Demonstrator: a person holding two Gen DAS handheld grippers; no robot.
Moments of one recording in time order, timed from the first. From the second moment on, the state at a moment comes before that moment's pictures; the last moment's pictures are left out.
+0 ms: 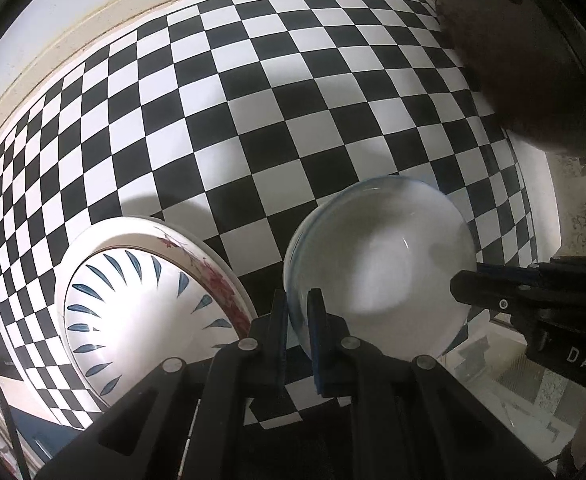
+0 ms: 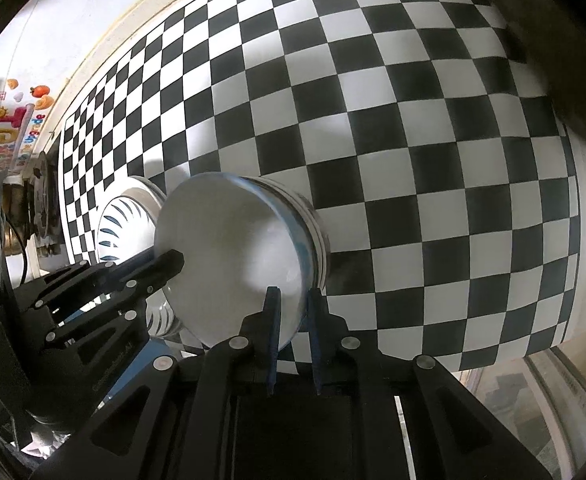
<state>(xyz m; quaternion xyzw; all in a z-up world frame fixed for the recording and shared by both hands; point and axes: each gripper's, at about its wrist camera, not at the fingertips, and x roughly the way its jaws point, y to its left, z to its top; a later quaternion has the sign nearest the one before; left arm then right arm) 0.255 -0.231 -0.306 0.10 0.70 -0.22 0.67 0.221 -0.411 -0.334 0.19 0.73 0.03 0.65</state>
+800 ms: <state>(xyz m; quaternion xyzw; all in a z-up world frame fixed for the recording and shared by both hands) 0.219 -0.195 -0.193 0.07 0.64 -0.25 0.72 0.161 -0.393 -0.233 0.16 0.66 0.01 0.74</state>
